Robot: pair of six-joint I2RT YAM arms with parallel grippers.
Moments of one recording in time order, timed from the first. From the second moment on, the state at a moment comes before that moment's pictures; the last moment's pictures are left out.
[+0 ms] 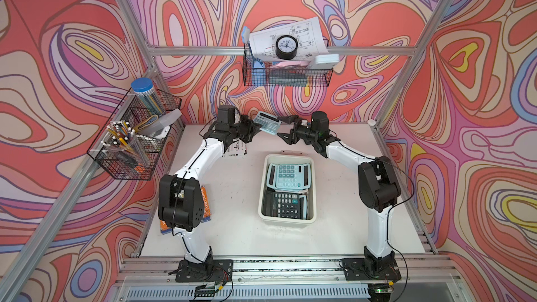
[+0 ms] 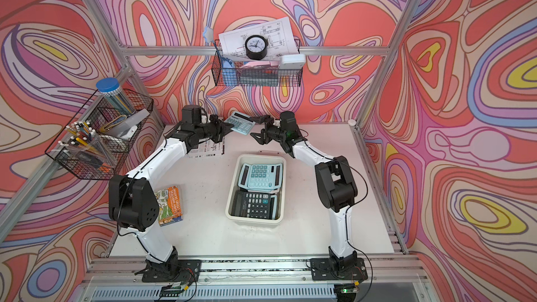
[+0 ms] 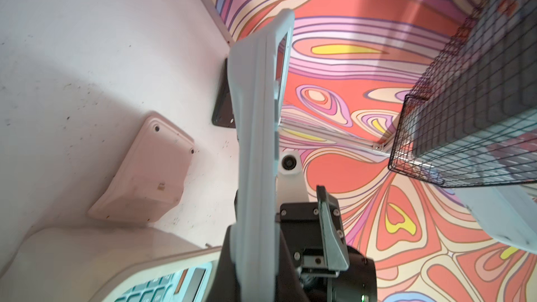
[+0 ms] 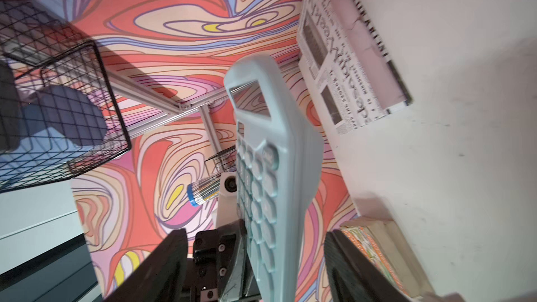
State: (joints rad) left arm -0.19 1.79 1.56 -0.29 0.62 -1.32; right arm 0.34 2.08 1.61 0.22 -0.73 1.67
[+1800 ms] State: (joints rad) left arm -0.27 1.78 1.61 -0.62 1.14 -1.10; right arm 0.09 2.00 1.77 -0.73 -1.18 0.76
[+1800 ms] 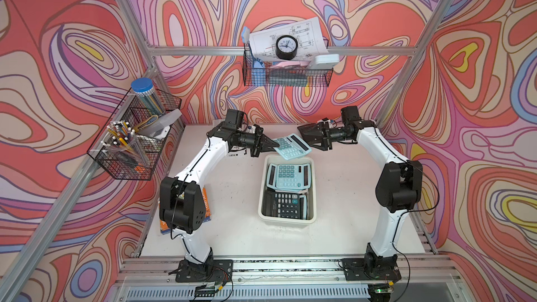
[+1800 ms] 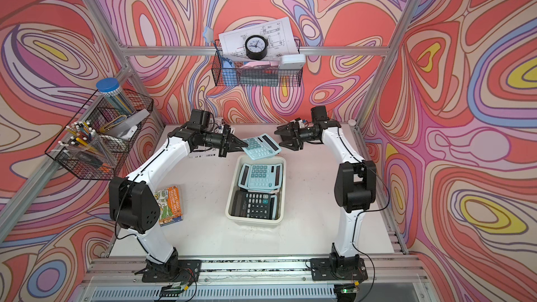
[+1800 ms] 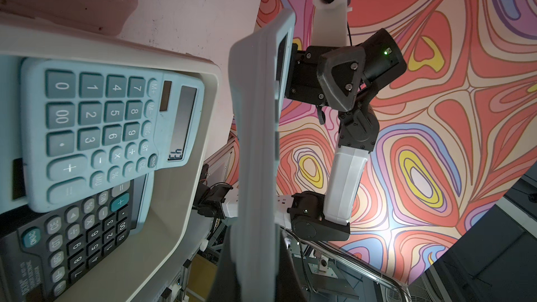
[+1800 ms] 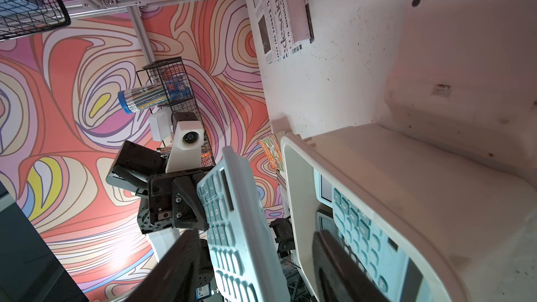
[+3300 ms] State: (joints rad) left arm -0.15 1.66 1.61 -0.77 0.81 -1.04; right arm 0.28 1.58 1.47 -0.82 -0.79 0.67
